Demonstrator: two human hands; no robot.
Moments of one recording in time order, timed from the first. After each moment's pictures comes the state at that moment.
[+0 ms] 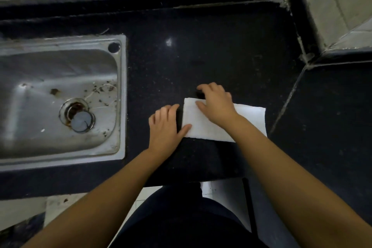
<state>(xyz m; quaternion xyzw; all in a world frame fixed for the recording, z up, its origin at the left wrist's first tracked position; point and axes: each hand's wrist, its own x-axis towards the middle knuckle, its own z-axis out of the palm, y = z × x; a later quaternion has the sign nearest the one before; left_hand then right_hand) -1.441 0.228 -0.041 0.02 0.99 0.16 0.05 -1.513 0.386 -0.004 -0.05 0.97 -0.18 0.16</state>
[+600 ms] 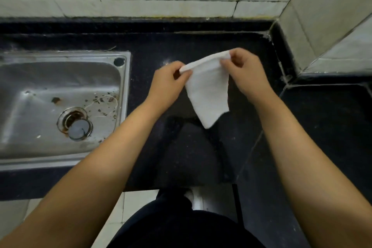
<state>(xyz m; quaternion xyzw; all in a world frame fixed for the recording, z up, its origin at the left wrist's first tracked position) -1.522 0.243 0.085 0.04 0.87 0.49 -0.04 -1.537 0.434 0.111 -0.03 0.86 -0.50 -0.02</state>
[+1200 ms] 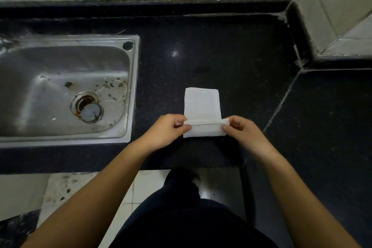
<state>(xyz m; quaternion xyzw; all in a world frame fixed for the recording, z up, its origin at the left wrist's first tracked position) -1.416 0.216 0.022 0.03 0.86 0.42 0.27 -1.406 0.448 0.022 0.08 0.77 -0.58 0.24</state>
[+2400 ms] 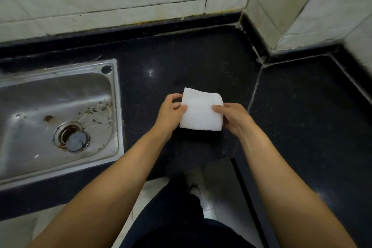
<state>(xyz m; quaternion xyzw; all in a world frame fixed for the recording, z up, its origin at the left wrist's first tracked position) -1.443 0.264 0.041 -0.10 0.74 0.64 0.18 -1.425 0.436 0.043 0.33 0.64 -0.68 0.14</state>
